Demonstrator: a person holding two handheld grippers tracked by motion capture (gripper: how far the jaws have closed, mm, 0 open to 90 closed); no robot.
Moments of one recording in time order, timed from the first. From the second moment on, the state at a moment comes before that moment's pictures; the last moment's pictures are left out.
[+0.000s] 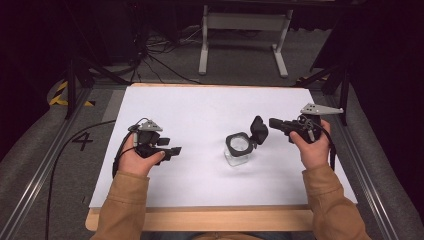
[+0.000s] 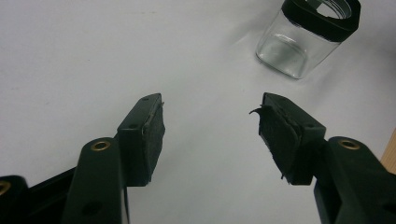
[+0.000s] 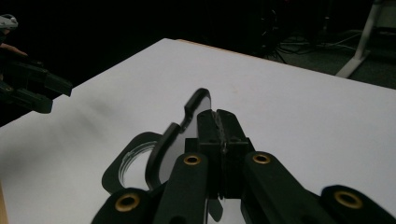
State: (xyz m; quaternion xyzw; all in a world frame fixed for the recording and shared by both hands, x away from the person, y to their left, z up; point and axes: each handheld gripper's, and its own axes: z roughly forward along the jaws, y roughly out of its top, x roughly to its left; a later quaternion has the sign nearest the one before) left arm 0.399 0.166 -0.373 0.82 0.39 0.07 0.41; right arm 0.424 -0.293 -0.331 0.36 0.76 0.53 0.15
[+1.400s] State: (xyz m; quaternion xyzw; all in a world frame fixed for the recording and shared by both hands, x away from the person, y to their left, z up) left arm 0.400 0.026 -0.416 0.83 0.29 0.01 0.48; right arm 0.417 -0.276 -0.327 0.34 0.76 0.52 0.18
